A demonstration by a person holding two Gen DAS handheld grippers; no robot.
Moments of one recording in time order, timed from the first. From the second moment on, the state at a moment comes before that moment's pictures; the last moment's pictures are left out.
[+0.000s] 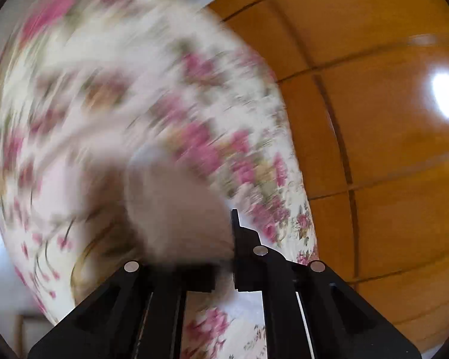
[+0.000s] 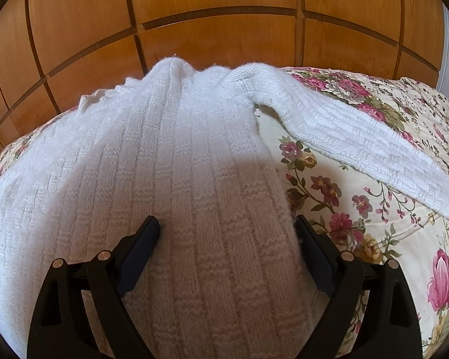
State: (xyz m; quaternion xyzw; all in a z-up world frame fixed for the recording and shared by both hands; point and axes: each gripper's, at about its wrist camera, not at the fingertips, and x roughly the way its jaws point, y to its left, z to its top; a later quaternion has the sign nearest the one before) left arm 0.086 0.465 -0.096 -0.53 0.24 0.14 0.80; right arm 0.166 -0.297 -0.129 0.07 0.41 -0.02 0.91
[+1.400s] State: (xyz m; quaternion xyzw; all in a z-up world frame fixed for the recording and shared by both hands) left arm 0.272 0.091 -0.017 -0.18 0.31 -0.01 0.93; right arm 0.168 -0.297 -0.128 0.08 0.40 -0.01 0.91
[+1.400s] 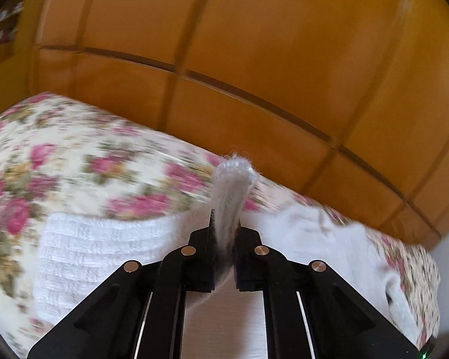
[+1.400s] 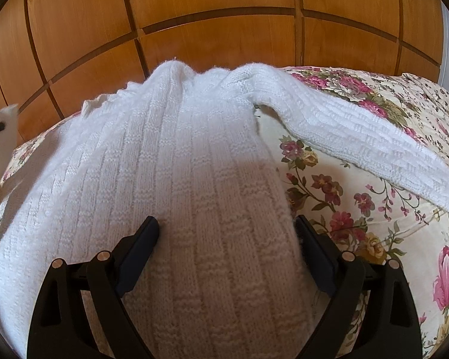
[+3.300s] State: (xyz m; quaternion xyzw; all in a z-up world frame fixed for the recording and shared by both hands) left arm 0.174 0.128 -0.136 -0.30 0.30 0.02 0.90; right arm 0.294 -0.224 -0.079 0.21 0.35 0.12 0.90
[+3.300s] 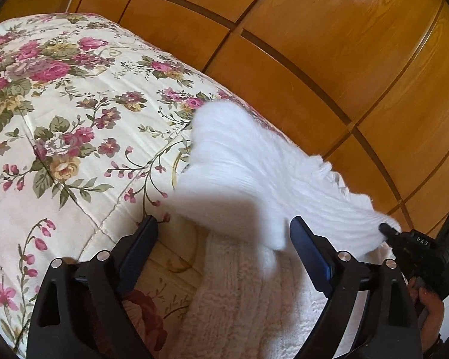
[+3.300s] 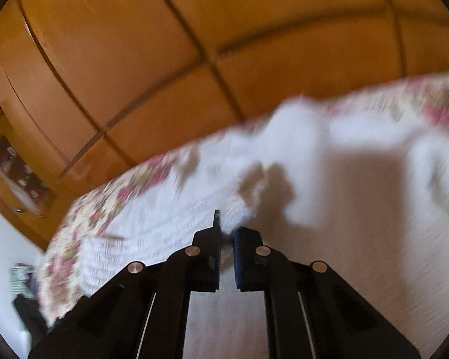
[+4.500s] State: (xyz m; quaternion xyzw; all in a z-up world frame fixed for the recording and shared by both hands) left arm 0.208 0.155 -0.094 -0.21 0.34 0.11 0.91; right arm 0.295 -0.242 -0.131 0.20 0.39 0.12 0.89
